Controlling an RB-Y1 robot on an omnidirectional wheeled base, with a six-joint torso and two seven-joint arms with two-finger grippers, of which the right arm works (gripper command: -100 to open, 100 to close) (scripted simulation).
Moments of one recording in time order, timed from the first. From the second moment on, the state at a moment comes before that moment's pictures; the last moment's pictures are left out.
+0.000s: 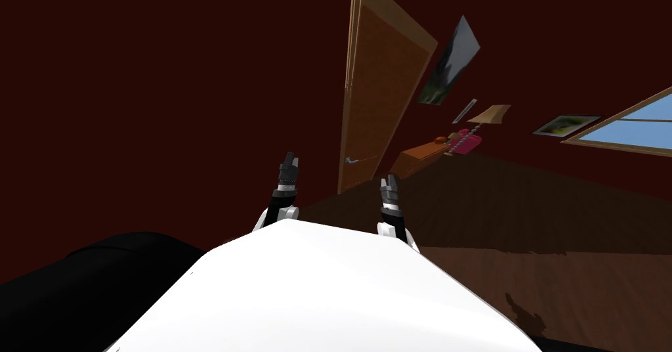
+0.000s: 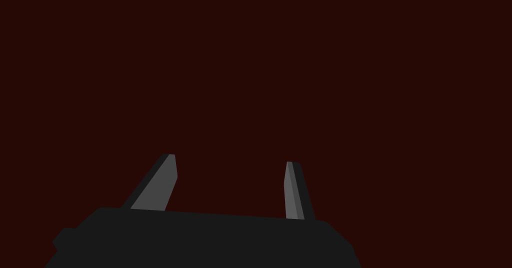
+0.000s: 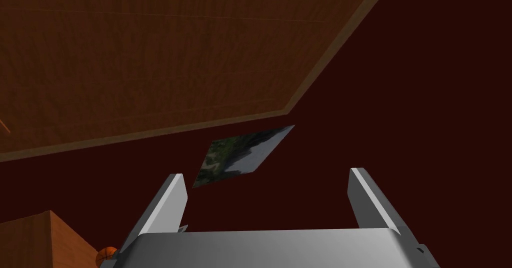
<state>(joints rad) 0.35 -0.11 0.02 -1.80 -0.02 -0.64 0.03</state>
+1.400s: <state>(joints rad) 0.20 -0.17 0.02 -1.40 -0.06 -0.72 -0.05</state>
